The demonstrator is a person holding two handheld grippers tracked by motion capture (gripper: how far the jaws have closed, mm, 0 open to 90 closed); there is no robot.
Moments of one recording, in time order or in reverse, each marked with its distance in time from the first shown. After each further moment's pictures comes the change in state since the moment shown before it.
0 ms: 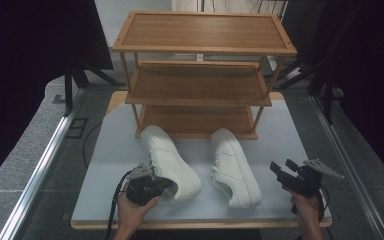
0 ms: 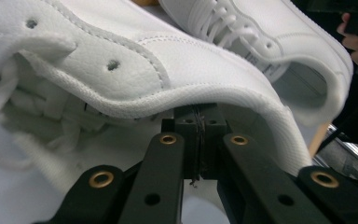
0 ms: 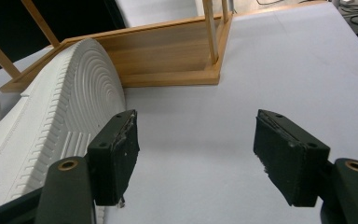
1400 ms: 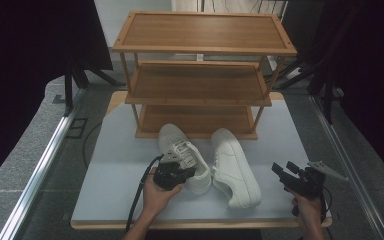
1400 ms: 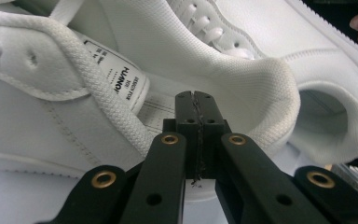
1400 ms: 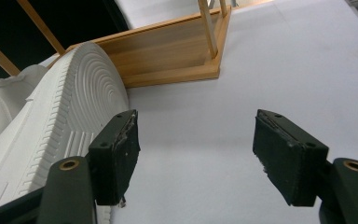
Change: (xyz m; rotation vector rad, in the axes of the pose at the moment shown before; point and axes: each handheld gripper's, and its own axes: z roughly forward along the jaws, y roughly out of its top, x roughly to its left) left arm -0.018 0.038 0.059 0.102 -0.025 0.067; right arm -0.008 -0.004 -0.004 0.000 0.025 0.081
